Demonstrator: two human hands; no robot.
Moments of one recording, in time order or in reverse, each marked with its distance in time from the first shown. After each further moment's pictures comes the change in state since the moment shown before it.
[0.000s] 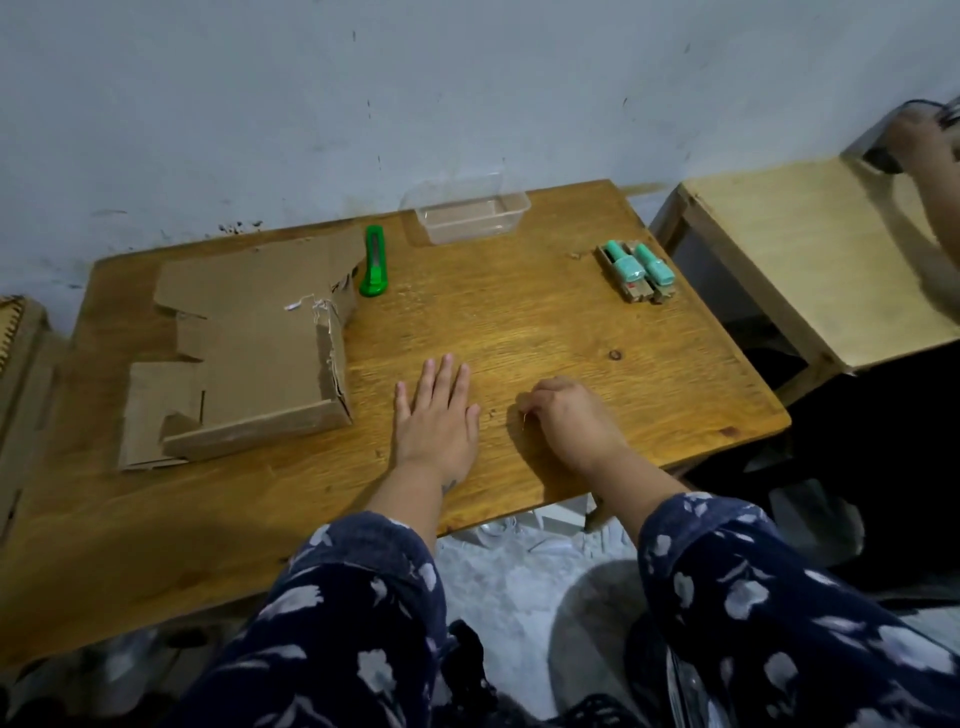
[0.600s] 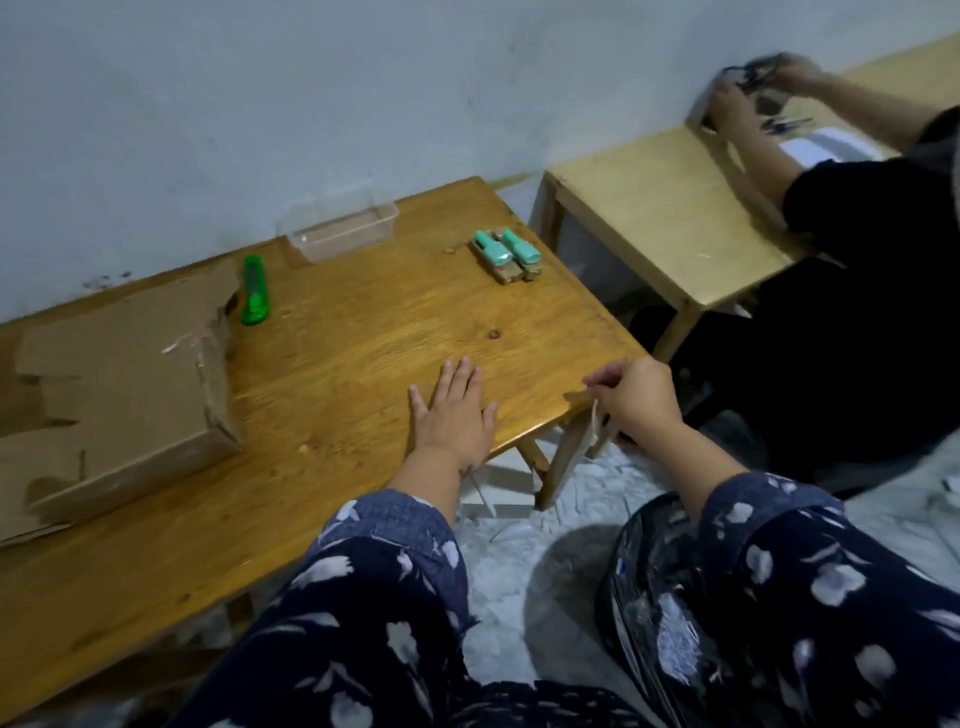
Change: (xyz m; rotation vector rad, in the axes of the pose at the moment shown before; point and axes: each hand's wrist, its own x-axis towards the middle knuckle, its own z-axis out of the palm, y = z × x) left_hand -0.010 0.131 0.003 -0.039 -0.157 0.223; right_hand -0.104 0.123 -0.059 0.534 0.277 0.779
